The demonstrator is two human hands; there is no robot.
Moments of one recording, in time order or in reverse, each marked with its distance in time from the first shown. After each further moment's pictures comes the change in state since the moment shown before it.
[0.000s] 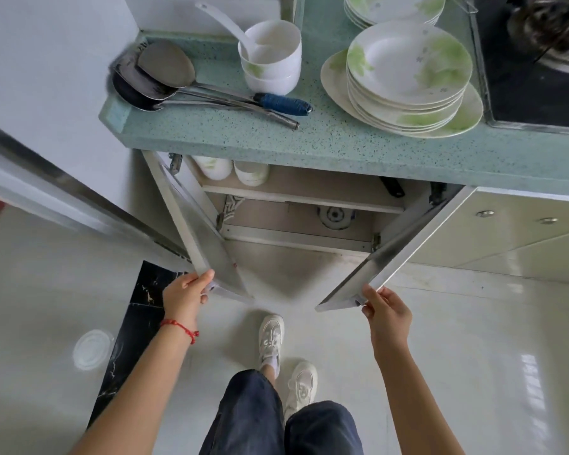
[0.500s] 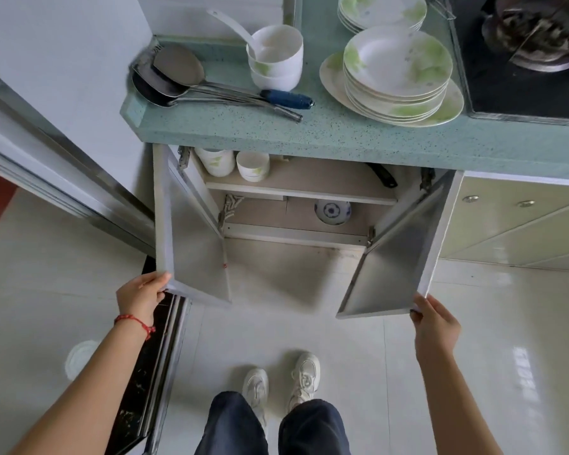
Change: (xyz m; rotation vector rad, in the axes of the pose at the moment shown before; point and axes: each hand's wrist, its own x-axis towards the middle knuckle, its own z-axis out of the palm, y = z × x) left_hand 0.017 -0.001 -0.108 0.110 0.144 0.021; right_hand -0.024 0.007 -0.074 0.115 0.284 -0.032
